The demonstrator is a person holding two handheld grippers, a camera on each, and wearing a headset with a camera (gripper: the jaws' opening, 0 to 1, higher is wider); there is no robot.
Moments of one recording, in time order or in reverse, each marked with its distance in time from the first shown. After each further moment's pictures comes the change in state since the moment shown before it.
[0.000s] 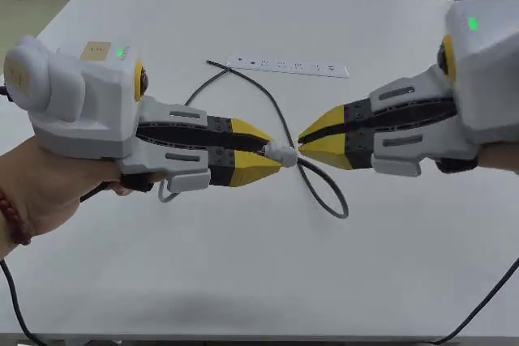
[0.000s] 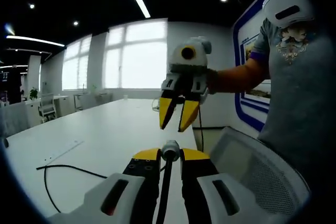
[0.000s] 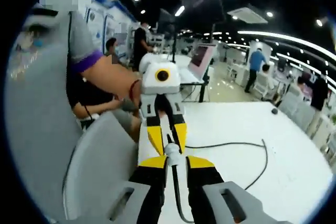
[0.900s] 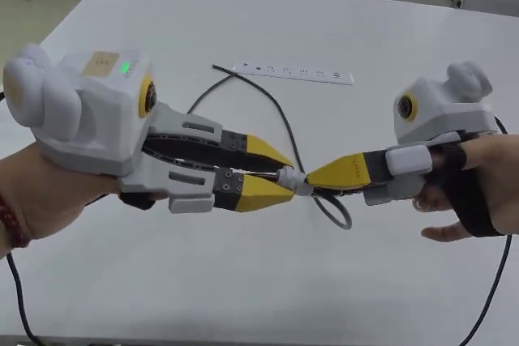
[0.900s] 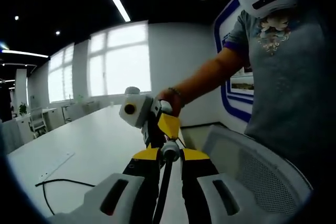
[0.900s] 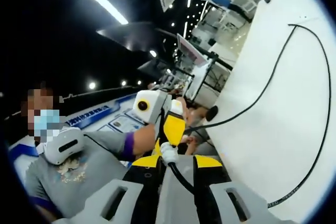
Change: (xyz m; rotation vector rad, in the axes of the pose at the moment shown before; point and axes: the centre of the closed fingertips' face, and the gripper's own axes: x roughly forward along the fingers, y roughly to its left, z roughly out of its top) left arm 0.002 -0.025 0.005 0.096 -0.005 -0.109; right arm 0.019 0.032 -0.027 0.890 -0.135 0.542
